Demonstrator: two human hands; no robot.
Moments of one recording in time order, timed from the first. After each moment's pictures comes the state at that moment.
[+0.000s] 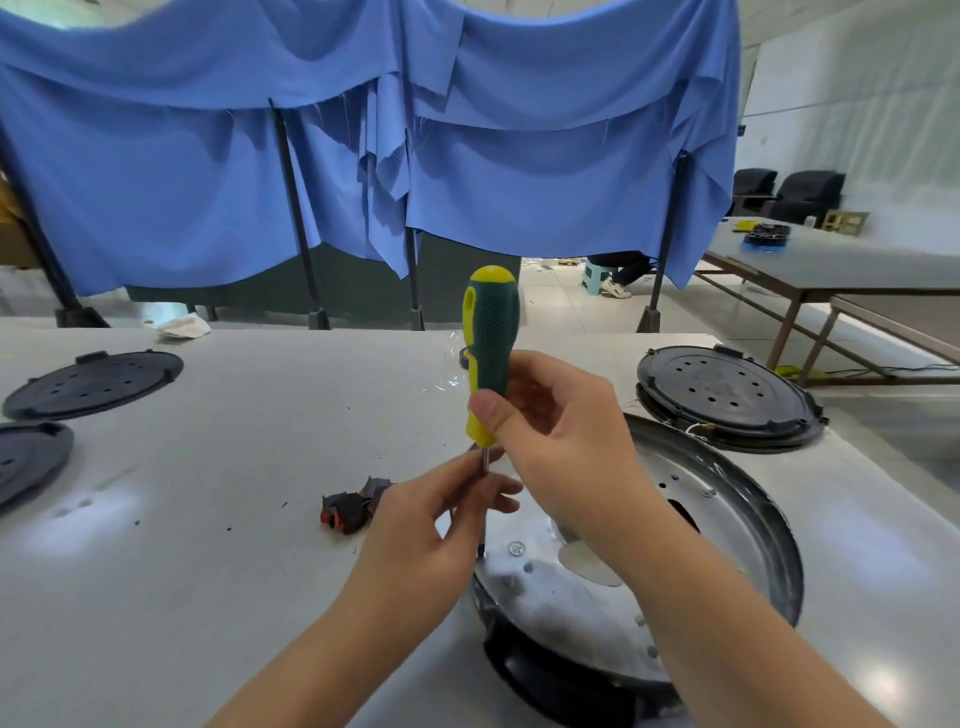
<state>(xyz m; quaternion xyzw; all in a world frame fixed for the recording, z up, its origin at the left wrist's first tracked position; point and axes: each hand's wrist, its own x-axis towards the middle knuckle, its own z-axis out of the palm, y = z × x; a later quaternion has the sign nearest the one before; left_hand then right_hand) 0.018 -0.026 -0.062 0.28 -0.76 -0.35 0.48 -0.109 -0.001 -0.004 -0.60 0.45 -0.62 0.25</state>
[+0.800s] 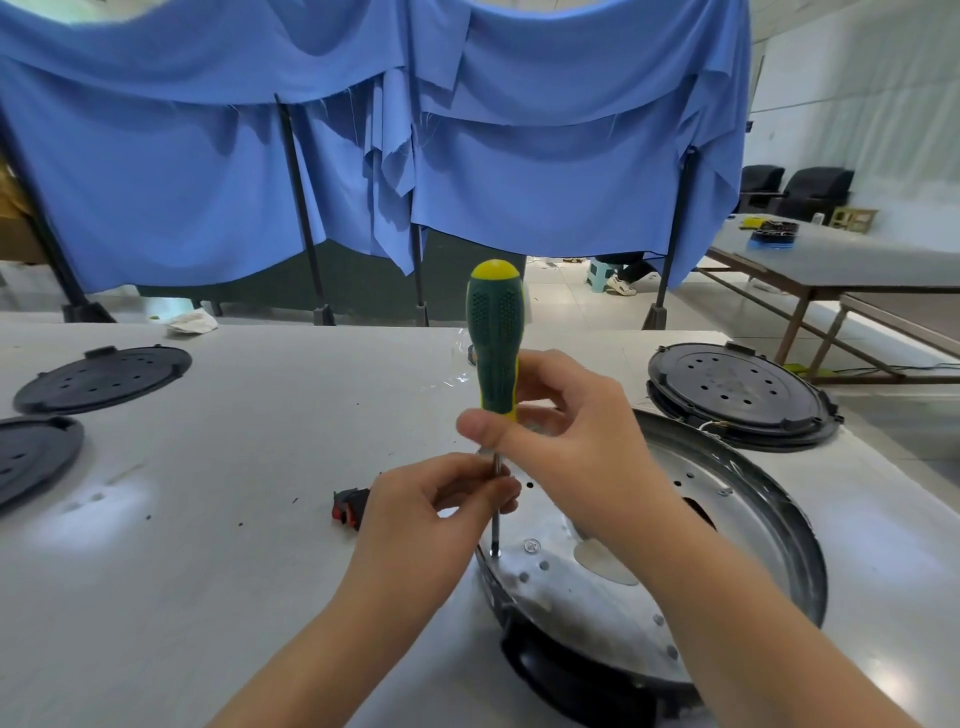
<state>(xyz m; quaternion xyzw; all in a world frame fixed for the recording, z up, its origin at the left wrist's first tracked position) 0.023 -0.027 -0.055 0.34 -0.69 -0.41 0.50 -0.108 -0.002 -0.005 -0.63 0.45 -0.59 0.23</state>
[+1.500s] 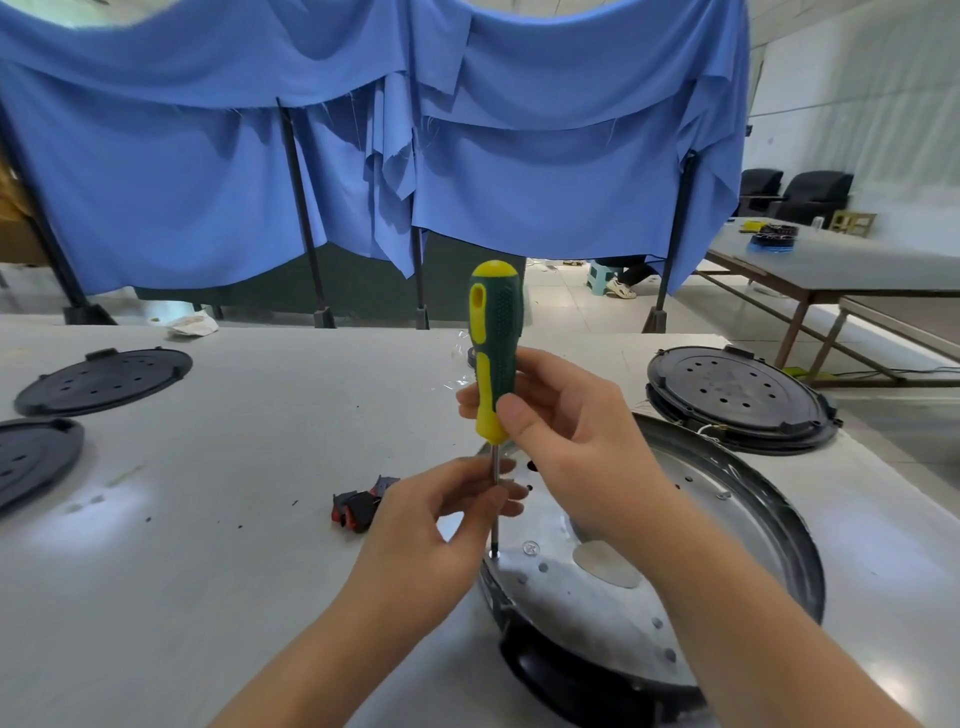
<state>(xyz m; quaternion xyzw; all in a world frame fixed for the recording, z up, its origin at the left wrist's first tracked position) 0.026 -0.024 -0.058 0.31 -0.74 -0.37 0.46 -0.111 0.001 -0.003 -0.63 0.41 -0.59 0.30</state>
